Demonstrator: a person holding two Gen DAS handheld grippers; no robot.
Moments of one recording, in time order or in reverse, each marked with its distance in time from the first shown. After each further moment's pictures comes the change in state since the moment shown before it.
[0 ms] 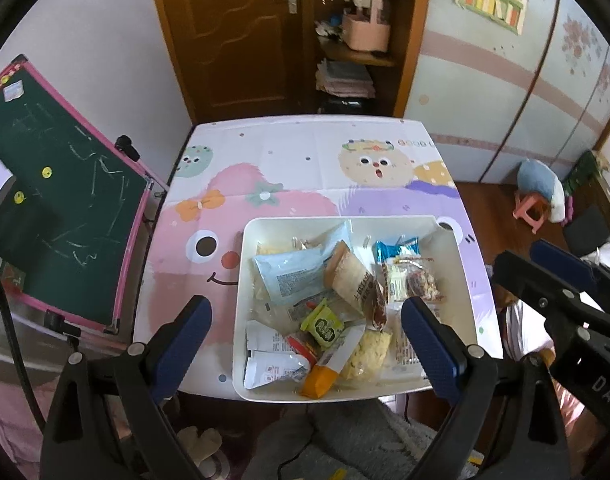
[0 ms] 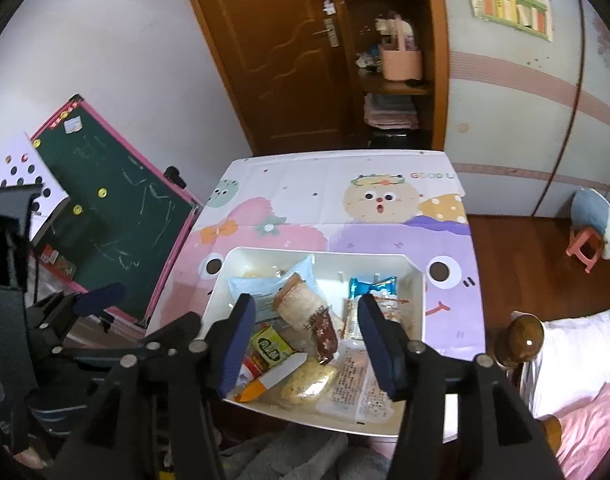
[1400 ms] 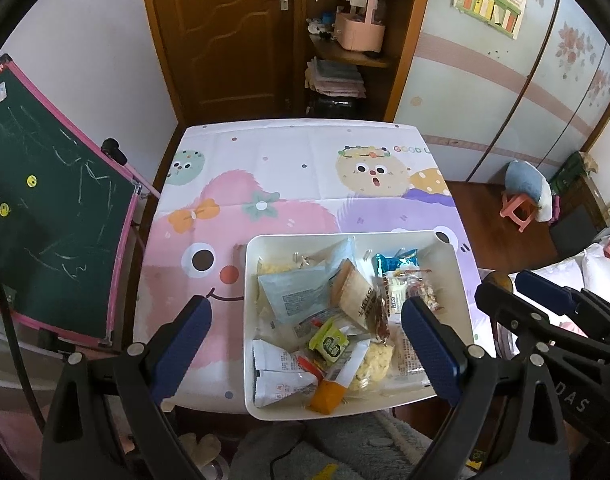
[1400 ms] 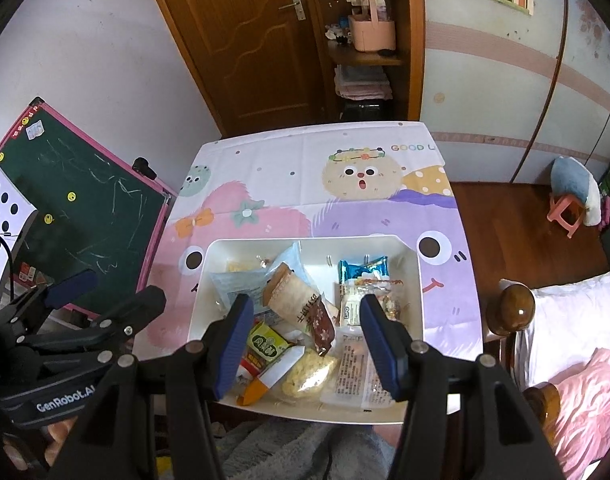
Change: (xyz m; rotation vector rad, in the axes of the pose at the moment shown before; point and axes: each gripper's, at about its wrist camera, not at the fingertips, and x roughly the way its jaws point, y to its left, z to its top) left arm 0.007 0.023 0.029 0.019 0.023 -0.063; right arm 0.027 0.010 0.015 0.074 0.111 -0.088
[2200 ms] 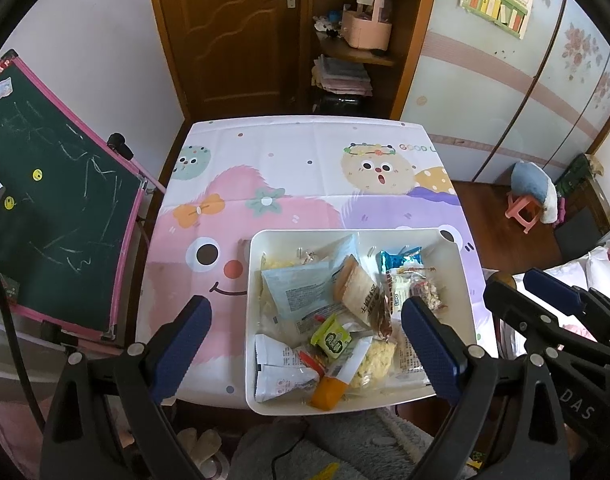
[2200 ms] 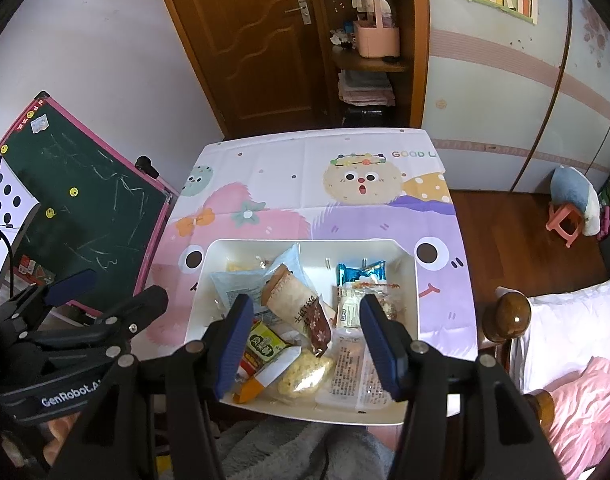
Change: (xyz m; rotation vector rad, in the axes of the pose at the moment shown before) left arm -0.001 0.002 -0.003 -0.010 0.013 0.011; right arm -0.004 0.002 0.001 -0.017 -0.007 -0.003
